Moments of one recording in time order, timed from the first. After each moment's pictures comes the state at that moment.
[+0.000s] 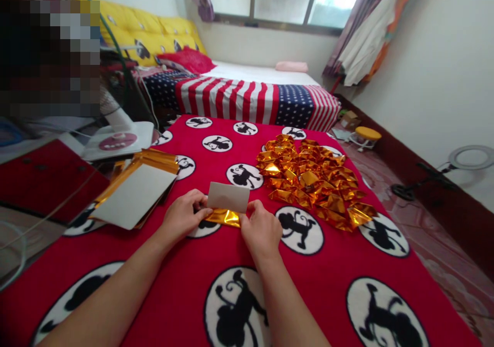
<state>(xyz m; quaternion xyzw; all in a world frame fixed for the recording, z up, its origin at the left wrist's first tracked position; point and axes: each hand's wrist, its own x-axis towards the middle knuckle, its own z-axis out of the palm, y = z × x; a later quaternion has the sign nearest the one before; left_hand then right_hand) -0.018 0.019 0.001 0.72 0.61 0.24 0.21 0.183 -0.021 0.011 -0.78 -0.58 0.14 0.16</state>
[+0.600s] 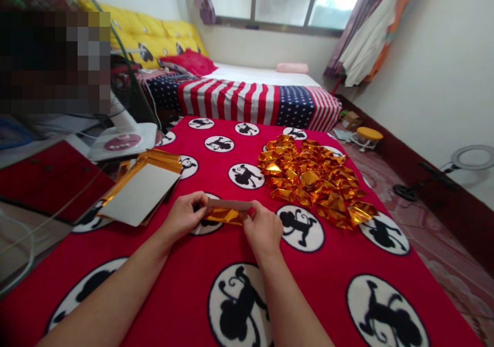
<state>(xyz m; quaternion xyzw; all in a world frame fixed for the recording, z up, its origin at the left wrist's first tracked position) -0.026 0.019 -0.014 0.70 0.56 0.34 0.29 0.184 -0.025 0.008 -0.77 -0.60 0.13 0.20</state>
